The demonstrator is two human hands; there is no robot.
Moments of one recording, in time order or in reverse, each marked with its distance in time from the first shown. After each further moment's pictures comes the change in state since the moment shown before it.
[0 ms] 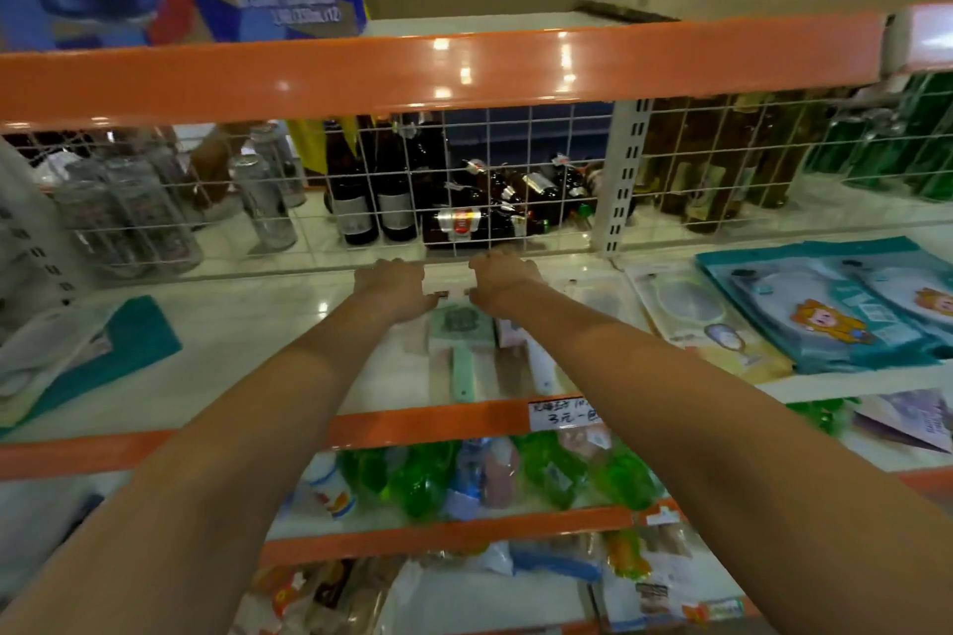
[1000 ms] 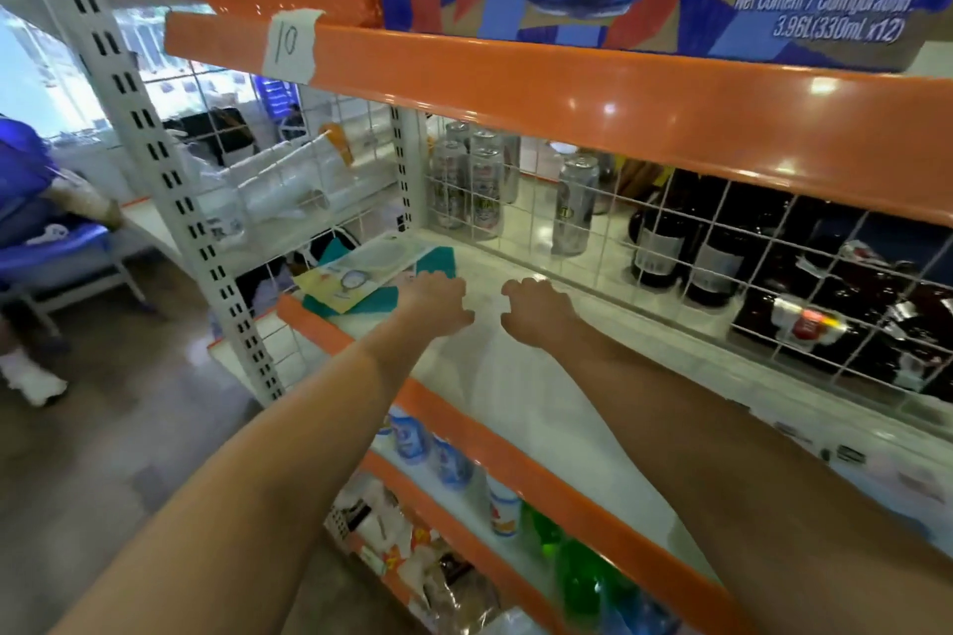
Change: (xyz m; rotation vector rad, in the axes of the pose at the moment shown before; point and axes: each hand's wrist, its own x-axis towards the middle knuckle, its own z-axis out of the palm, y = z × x) left_hand -0.048 -0.236 0.036 0.017 -0.112 -0.587; right_hand 0.102 -0.252 0.068 -0.046 -0.070 -0.636
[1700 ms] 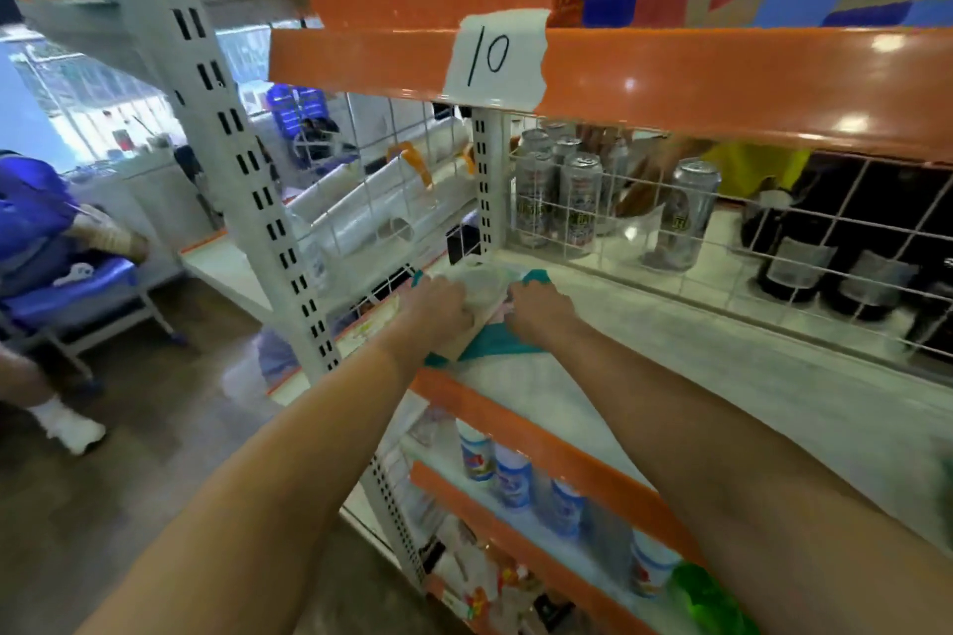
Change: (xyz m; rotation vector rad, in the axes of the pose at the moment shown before) left_hand 0.069 -0.170 0.025 -0.018 0.044 0.022; right_hand 0.116 -0.145 0.022 0.086 -0.046 0.063
